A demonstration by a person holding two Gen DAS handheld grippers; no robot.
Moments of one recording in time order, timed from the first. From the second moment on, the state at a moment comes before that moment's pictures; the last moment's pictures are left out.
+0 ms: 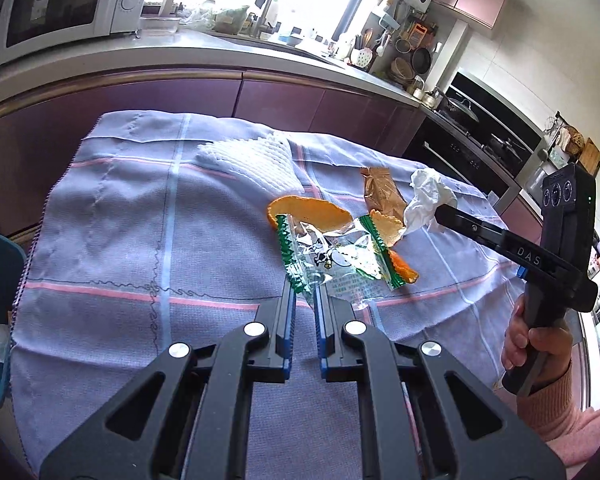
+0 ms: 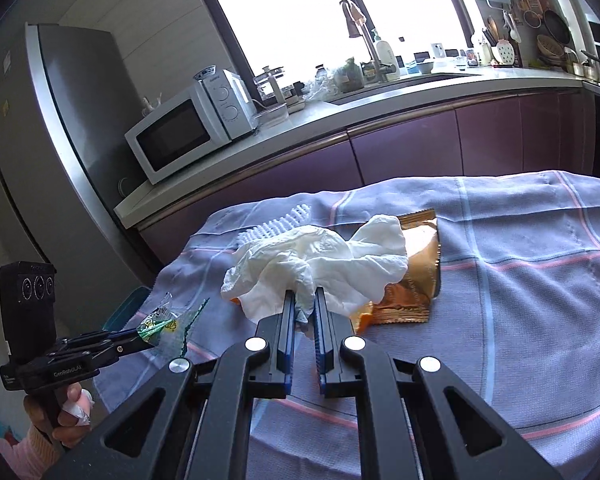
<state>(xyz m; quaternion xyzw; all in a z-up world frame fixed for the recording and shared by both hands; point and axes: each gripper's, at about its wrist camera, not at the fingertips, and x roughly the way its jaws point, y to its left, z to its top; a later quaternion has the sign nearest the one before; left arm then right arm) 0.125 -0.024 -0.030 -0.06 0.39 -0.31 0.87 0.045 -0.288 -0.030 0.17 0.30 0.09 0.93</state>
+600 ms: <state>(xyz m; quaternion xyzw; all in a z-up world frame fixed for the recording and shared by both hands) 0.102 0.086 -0.009 -0.09 0.35 -0.22 0.91 0.061 -0.184 -0.013 0.10 0.31 0.20 0.93</state>
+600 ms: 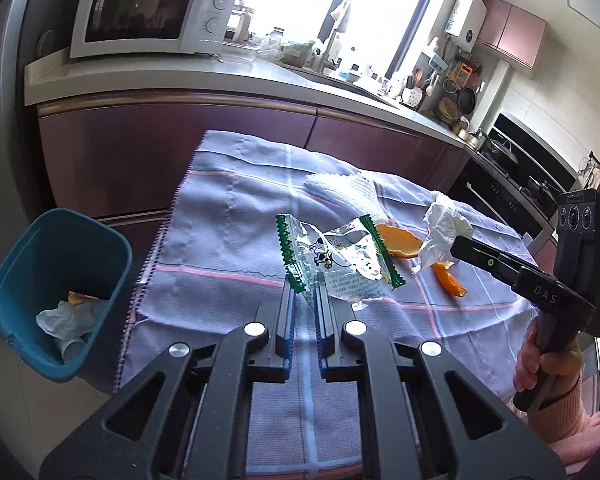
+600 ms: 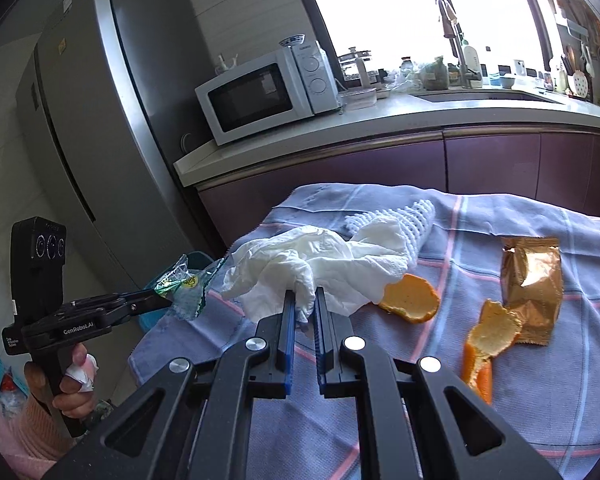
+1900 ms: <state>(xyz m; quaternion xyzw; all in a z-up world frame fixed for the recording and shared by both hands) 0.106 0.293 -0.043 -0.15 0.36 0.01 0.92 0.142 0.065 -0.028 -0.06 0.37 0.39 0.84</state>
